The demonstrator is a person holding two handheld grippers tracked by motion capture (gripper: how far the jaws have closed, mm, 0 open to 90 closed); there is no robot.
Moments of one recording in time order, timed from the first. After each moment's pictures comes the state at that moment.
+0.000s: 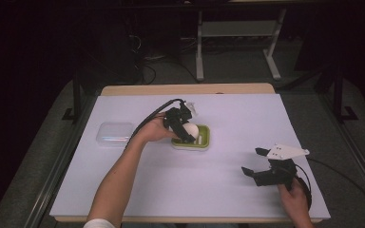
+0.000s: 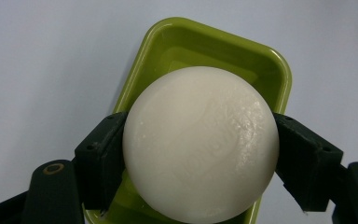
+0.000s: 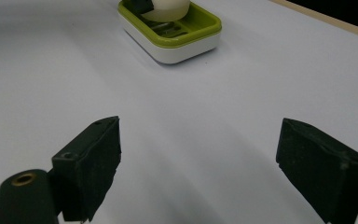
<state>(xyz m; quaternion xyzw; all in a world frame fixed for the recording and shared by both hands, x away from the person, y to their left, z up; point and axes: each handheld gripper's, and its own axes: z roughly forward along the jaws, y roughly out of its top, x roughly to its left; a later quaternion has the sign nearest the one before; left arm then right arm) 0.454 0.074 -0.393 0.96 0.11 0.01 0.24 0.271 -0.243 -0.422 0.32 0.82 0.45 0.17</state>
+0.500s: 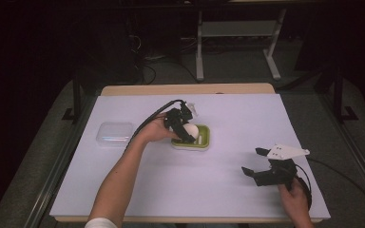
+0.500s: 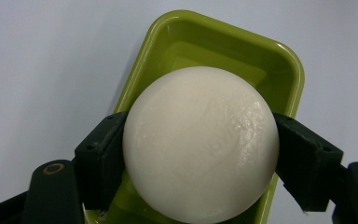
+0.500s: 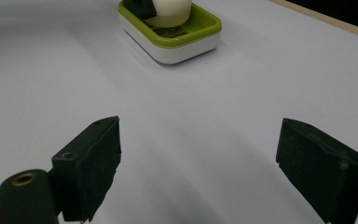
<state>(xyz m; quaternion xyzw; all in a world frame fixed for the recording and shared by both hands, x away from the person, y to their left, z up) 0.456 0.072 -0.399 0.96 0.12 0.01 0.24 0.271 -0.243 -0.422 0.32 0.82 0.45 0.17</state>
